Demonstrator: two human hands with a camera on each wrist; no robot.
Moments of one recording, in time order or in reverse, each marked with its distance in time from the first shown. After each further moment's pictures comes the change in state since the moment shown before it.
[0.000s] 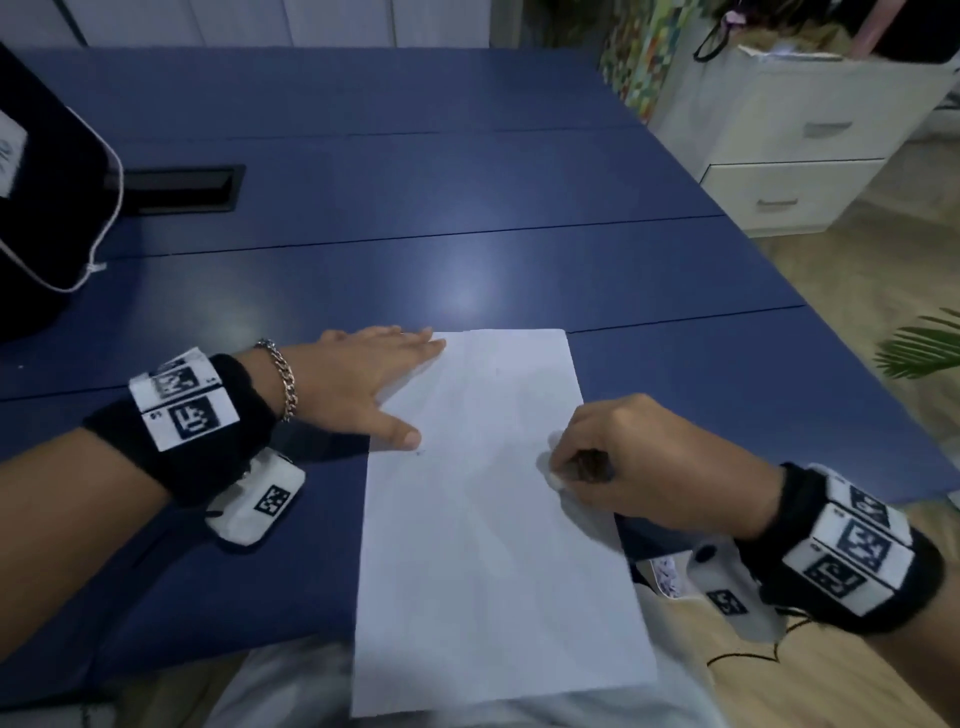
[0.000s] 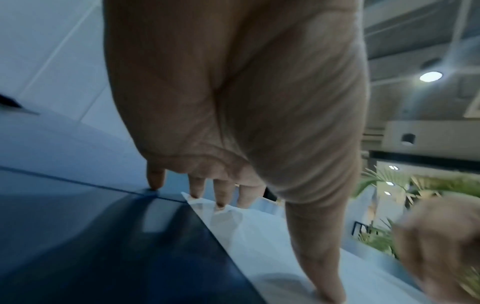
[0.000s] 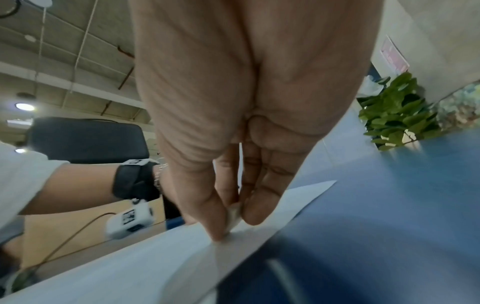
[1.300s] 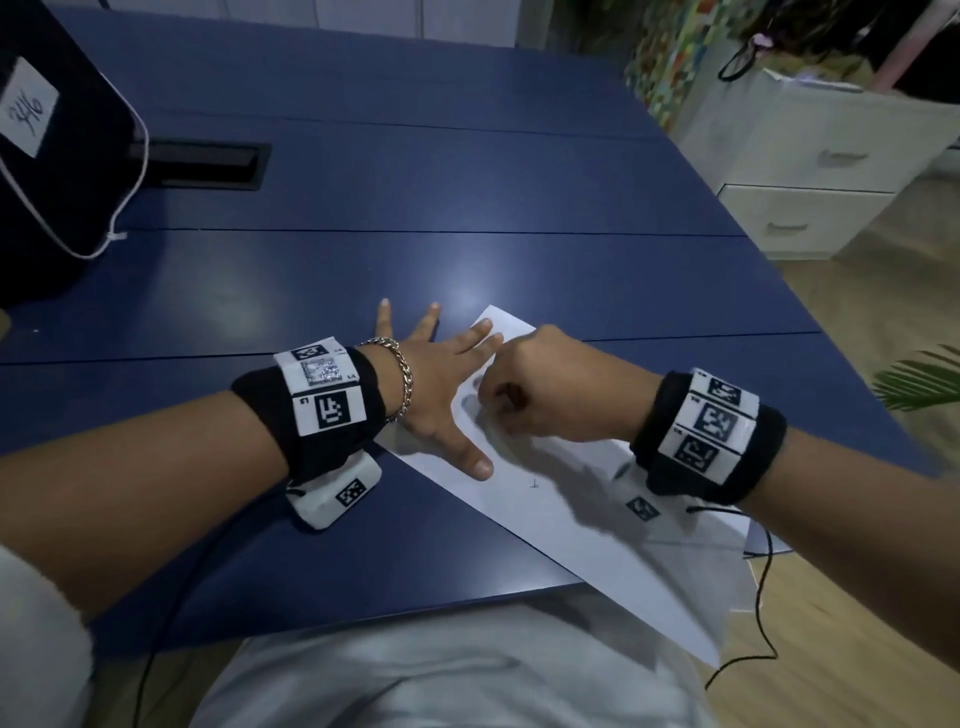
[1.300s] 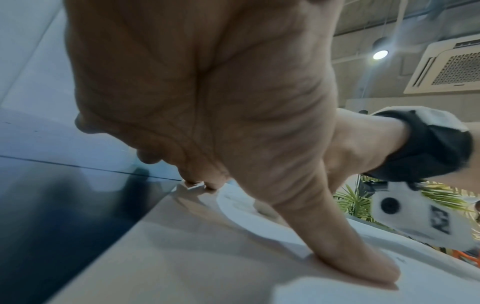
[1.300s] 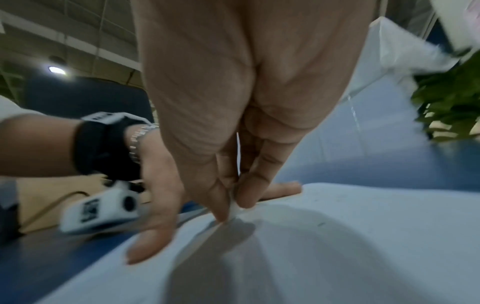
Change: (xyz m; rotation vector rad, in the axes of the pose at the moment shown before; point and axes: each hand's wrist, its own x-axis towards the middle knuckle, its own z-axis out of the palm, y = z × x) left_hand 0.032 0.041 0.007 0.037 -0.027 -0.086; right_hand 0.106 -0.037 -0.018 -0.206 -0.110 -0.111
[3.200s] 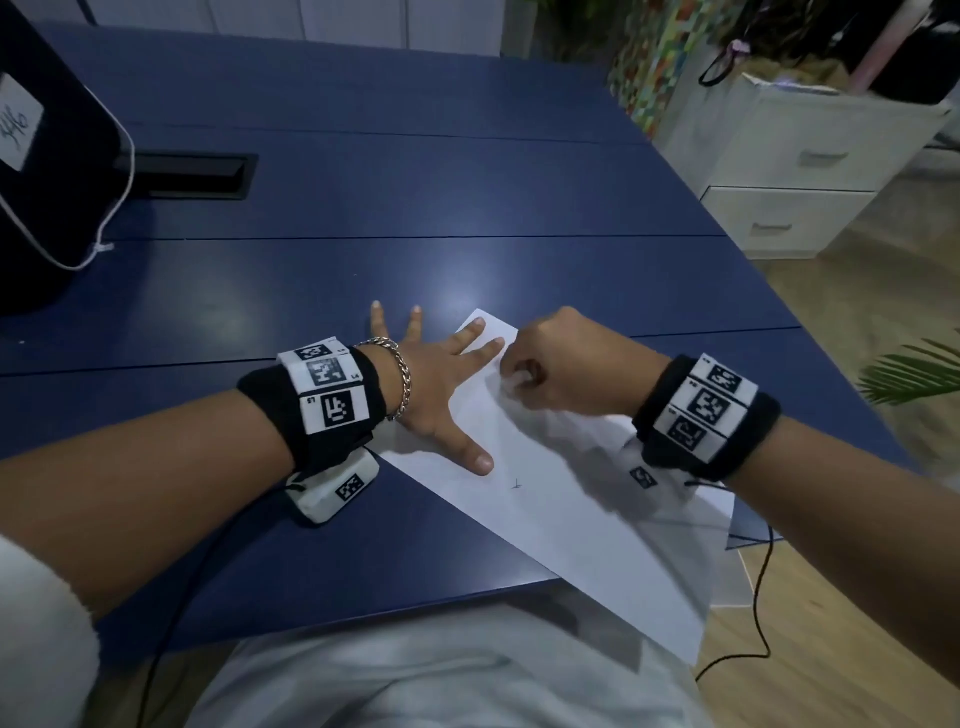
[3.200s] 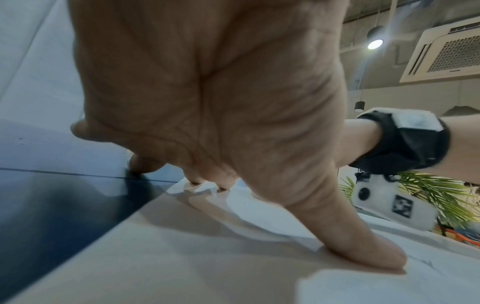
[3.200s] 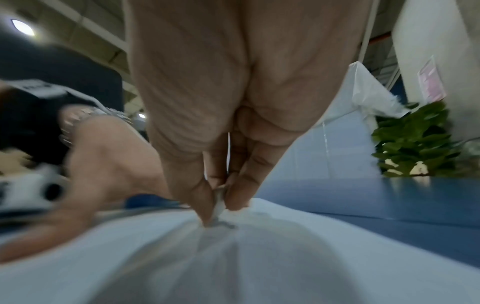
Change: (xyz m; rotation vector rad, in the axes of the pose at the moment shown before) left_hand 0.005 0.010 -0.005 0.022 -0.013 -0.031; right_hand -0.009 0.031 -0.003 -0.052 0.106 0.051
